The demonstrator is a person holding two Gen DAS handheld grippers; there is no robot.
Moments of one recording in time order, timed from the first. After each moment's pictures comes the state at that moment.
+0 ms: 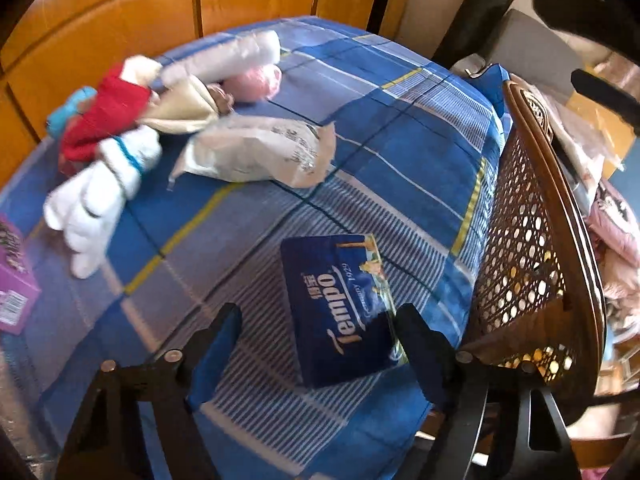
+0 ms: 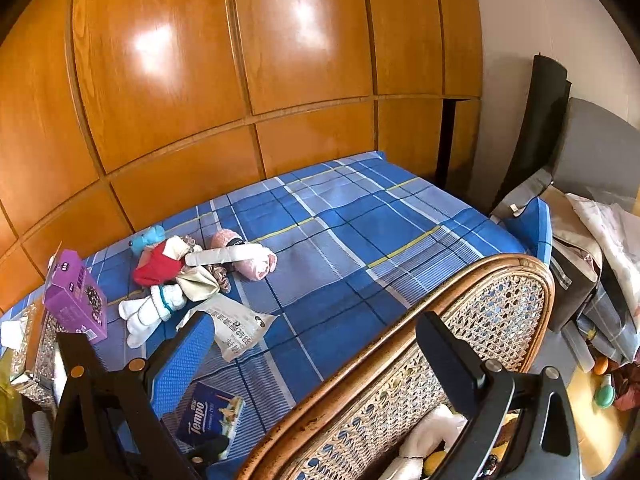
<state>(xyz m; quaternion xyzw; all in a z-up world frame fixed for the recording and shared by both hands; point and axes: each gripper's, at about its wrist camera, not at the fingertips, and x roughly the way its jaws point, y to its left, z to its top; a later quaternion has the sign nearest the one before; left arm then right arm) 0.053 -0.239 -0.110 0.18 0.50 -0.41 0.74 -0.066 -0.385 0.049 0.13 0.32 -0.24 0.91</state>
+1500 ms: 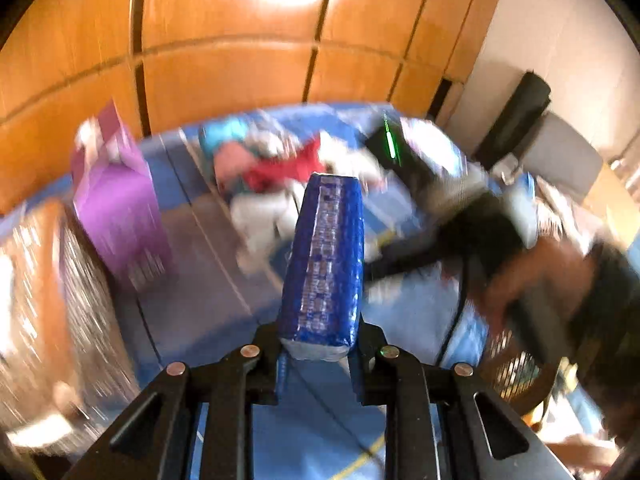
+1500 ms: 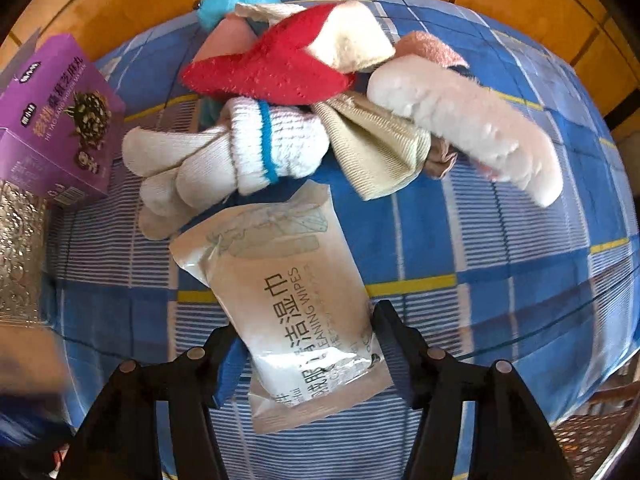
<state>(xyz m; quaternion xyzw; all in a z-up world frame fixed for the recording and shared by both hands) 0.093 -0.094 -0.027 0.05 0.43 -0.35 0.83 0.105 -0.294 -0.079 0.06 0.62 -0.02 0.78</state>
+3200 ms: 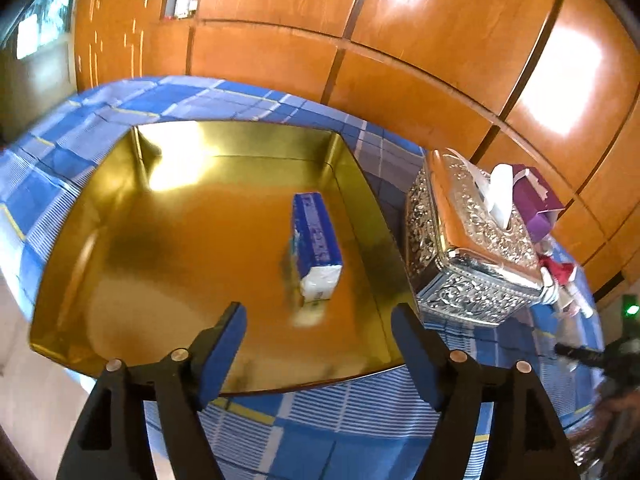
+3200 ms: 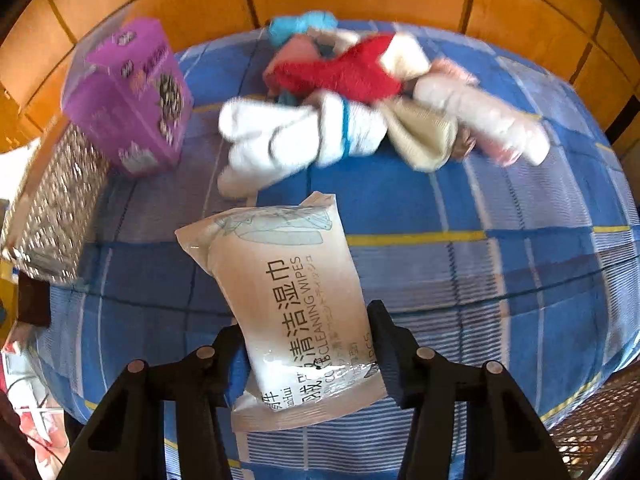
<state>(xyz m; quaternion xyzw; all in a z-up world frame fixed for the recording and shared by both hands) -0.001 0.185 -0.060 -0.17 0.41 0.05 0.90 0.014 -0.218 -0.064 0.05 0.55 -0.01 0.83</state>
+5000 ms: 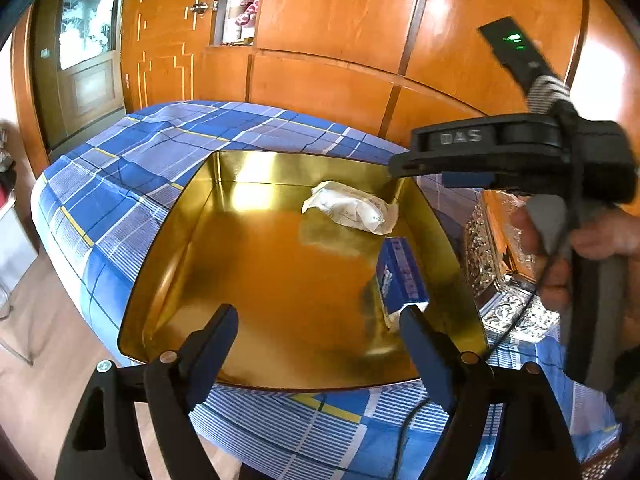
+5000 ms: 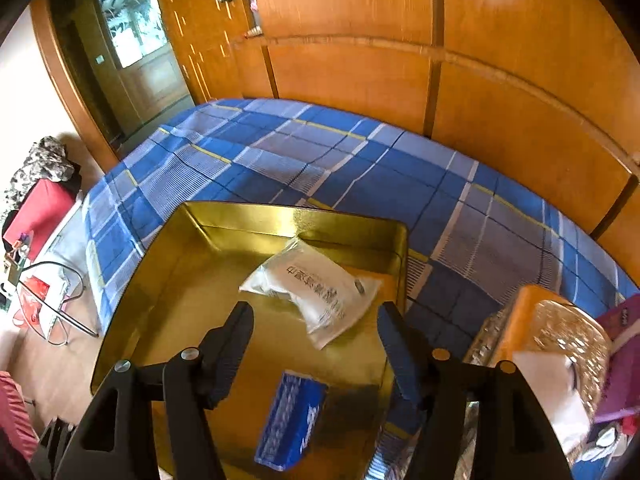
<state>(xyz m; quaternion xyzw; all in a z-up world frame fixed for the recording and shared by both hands) -0.031 0.228 -0.052 -0.15 0.37 0.14 0.90 0.066 0.167 -0.015 -0.10 0.43 0.31 0.84</state>
